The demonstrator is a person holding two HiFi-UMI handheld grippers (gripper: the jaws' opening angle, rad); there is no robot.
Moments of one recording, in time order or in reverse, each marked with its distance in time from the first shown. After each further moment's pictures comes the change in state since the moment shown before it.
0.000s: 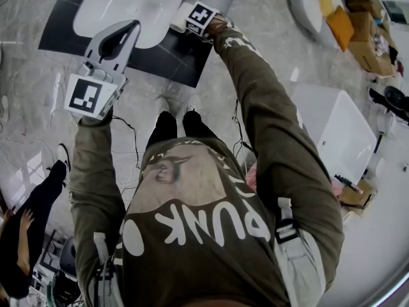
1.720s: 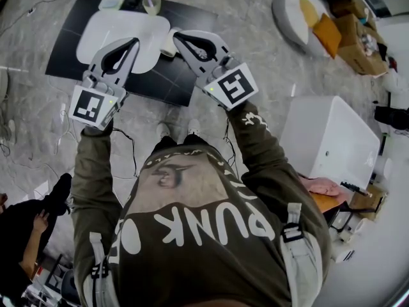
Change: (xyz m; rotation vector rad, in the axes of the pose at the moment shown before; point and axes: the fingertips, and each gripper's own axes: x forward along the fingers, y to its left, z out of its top) left arm 0.014 -0.022 0.051 0.065 -0.047 -0.045; right arm -0.372 0.160 0.069 -0.213 -1.387 -0.398
